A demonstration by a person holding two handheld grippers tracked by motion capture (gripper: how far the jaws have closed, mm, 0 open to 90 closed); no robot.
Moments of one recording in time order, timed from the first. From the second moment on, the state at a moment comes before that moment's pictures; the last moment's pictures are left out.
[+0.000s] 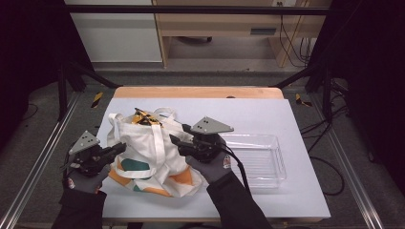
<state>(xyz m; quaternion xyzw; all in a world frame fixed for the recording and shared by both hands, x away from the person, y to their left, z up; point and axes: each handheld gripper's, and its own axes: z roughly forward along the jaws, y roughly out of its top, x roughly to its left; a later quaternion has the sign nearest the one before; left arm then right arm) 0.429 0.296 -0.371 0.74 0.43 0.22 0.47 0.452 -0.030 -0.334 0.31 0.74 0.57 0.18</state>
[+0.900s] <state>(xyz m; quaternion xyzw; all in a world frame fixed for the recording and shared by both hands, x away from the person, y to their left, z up) 0.416 0.299 -0.382 0.75 0.43 0.21 0.46 0.449 -0.021 -0.343 0.28 0.78 0.54 0.15</state>
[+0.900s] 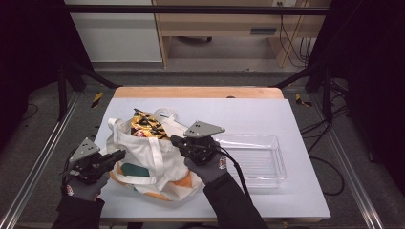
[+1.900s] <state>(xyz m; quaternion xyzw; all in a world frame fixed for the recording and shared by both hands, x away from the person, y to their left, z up) 0.406 0.315 -0.358 0.72 0.42 0.23 0.50 0.433 -0.021 -0.350 0.27 0.79 0.54 0.12</state>
